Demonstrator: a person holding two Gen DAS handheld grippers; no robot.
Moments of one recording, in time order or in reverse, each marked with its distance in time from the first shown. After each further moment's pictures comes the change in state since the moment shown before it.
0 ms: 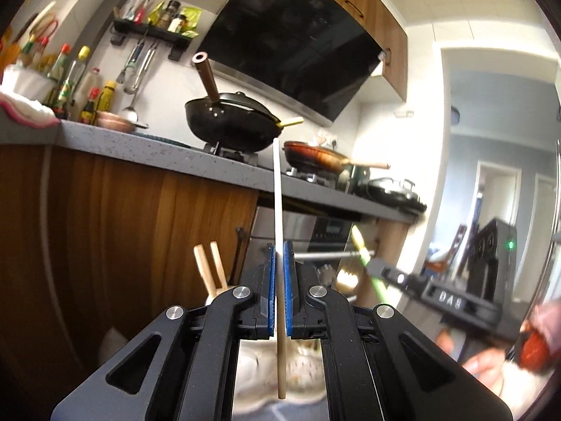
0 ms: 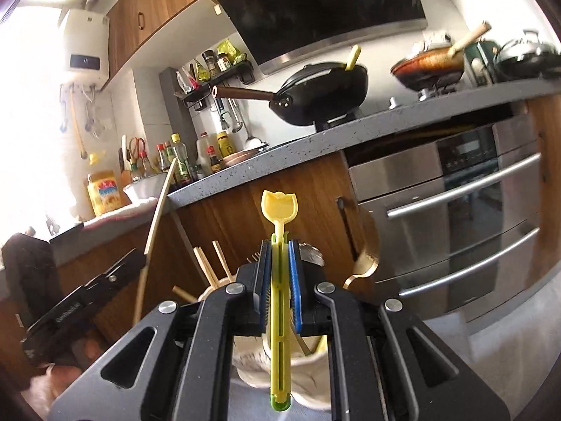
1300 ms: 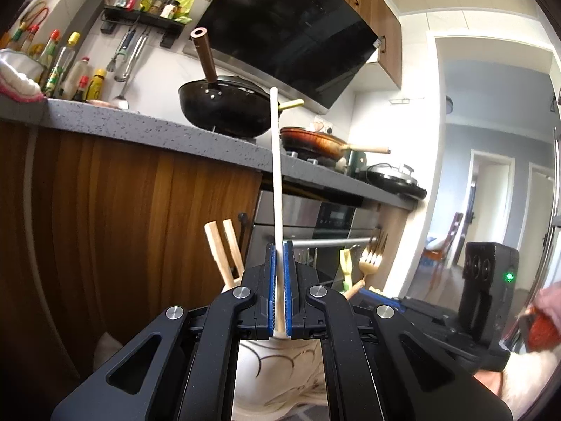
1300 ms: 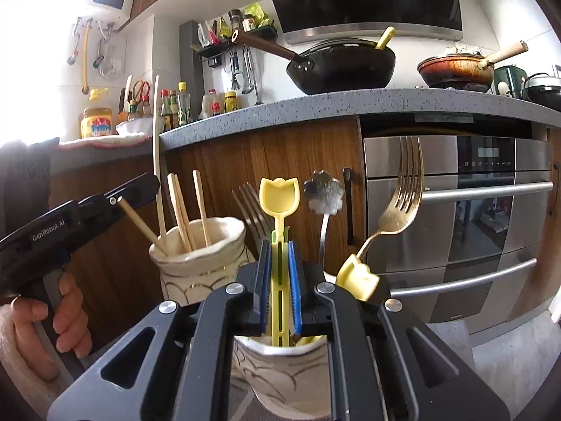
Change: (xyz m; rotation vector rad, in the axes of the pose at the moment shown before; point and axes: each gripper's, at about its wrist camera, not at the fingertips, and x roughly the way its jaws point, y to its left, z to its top) left arm 0.024 0.027 -0.026 0.034 0.047 -0.036; right arm 0.036 0.009 -0.058 -0.226 0.082 -0.071
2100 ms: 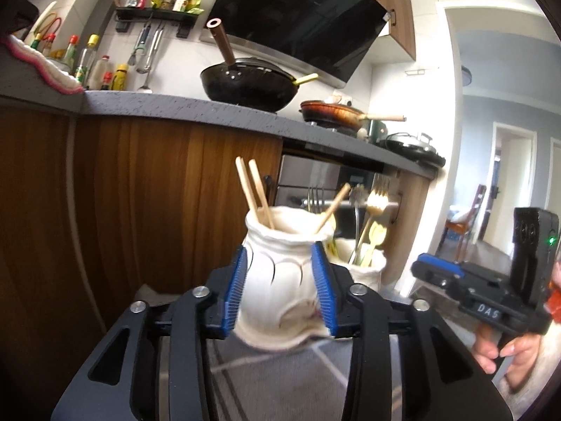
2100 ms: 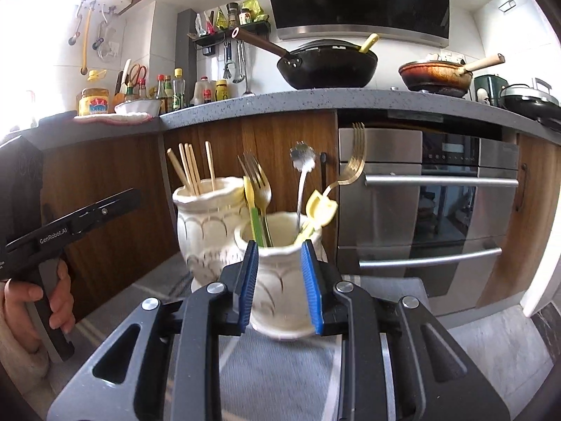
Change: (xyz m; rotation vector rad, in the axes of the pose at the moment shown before) left arm -0.055 -0.017 -0.038 0.056 0.101 0.136; right arm -0.076 0.012 -0.029 -0.040 0.046 -0.100
